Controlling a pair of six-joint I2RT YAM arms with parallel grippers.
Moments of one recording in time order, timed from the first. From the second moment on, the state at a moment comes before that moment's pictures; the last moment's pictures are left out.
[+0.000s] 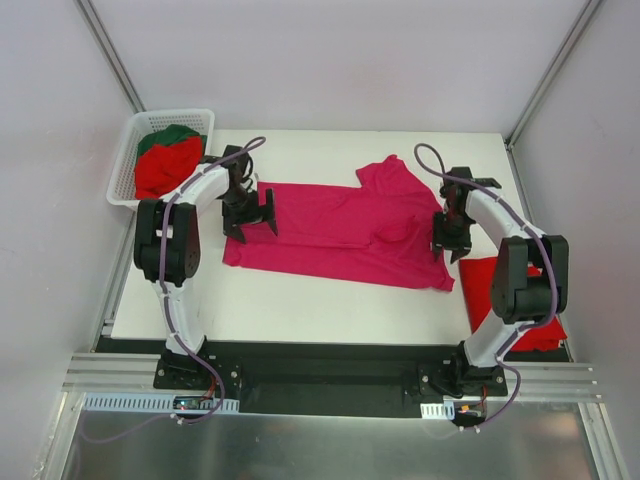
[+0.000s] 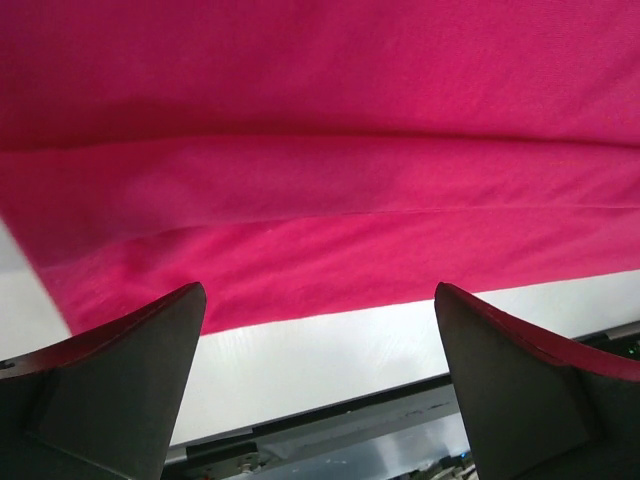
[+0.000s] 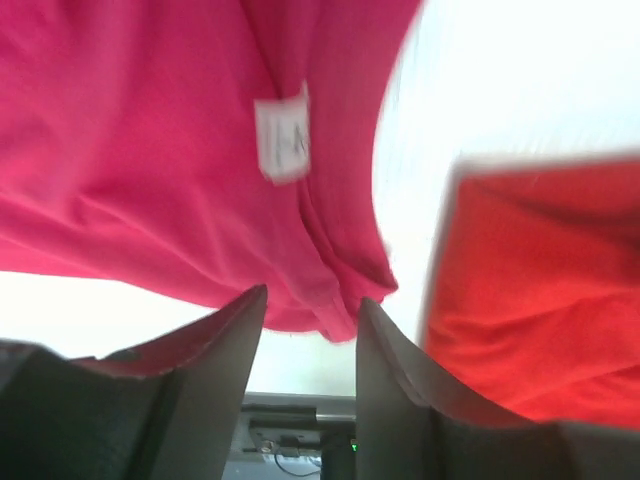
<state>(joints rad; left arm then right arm) -0.17 1.98 1.53 -0.98 0.30 -0.32 0.09 1.70 1.23 -1.02 0.06 0.19</state>
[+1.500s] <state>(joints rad) -0.19 1.94 1.34 -0.93 0.41 -0.32 0.19 2.22 1.95 -1.02 -0.02 0.16</state>
